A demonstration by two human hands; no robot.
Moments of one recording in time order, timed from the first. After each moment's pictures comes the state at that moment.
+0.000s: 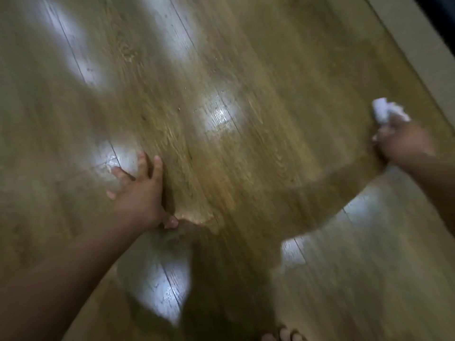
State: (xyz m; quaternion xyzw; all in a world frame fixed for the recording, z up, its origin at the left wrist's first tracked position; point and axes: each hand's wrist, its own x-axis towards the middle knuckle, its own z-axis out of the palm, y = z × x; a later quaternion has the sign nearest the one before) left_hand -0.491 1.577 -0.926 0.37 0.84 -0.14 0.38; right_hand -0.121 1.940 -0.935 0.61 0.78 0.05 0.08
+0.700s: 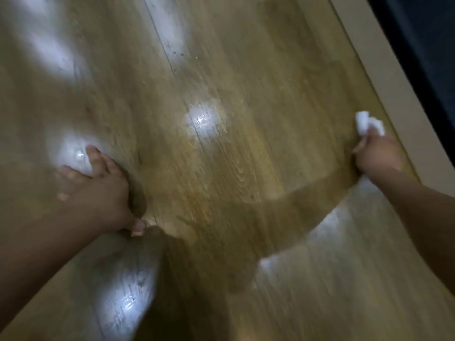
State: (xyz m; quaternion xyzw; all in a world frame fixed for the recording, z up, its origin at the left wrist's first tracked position) left_hand -0.464 1.621 -0.930 0.29 0.85 -0.17 0.39; right_hand -0.111 1.982 -0.944 0.66 0.75 -0.03 0.05
